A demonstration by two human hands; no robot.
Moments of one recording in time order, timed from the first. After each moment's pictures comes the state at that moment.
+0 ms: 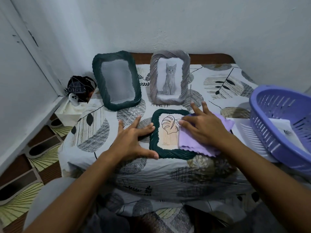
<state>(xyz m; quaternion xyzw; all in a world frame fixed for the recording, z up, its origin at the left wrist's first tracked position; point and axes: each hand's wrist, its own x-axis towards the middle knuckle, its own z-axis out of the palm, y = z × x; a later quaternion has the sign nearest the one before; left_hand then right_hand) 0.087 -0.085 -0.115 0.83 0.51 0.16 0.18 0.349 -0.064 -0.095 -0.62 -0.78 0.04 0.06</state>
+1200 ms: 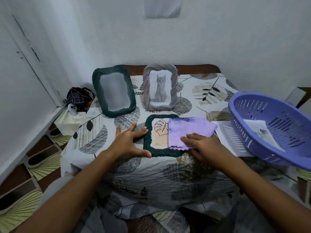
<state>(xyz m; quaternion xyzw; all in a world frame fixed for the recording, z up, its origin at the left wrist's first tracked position) 0.090 -0.091 -0.104 0.81 0.52 0.14 0.22 0.381 -0.139 -0.090 -0.55 -0.83 0.04 0.03</state>
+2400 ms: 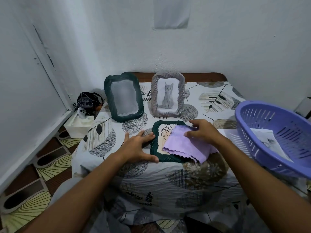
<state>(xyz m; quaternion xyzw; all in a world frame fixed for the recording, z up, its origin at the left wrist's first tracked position) 0.086 -0.087 -0.106 0.82 0.53 0.08 0.20 0.368 -0.058 -0.075 -0.67 -0.66 0.28 0.18</state>
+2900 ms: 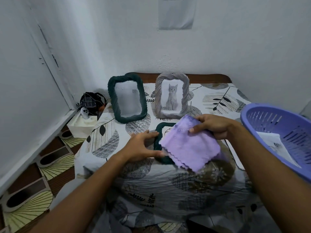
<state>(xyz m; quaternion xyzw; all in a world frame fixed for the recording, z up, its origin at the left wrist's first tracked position) 0.088 -0.091 -0.093 0.74 0.52 0.24 0.37 0.366 -0.053 -0.024 -0.51 -0.53 0.65 0.19</state>
